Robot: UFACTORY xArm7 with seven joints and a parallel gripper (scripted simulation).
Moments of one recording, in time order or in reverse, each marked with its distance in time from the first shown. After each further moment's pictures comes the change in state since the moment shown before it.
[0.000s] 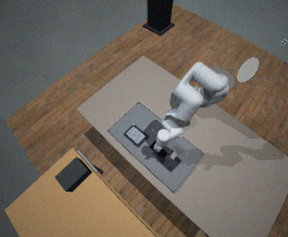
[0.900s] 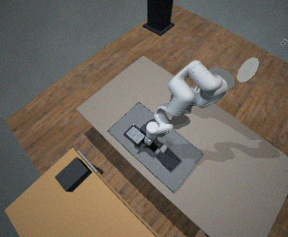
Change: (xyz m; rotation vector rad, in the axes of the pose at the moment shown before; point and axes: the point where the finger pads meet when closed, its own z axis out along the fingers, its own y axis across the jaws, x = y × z) arm -0.076 0.007 0.000 0.000 0.000 0.000
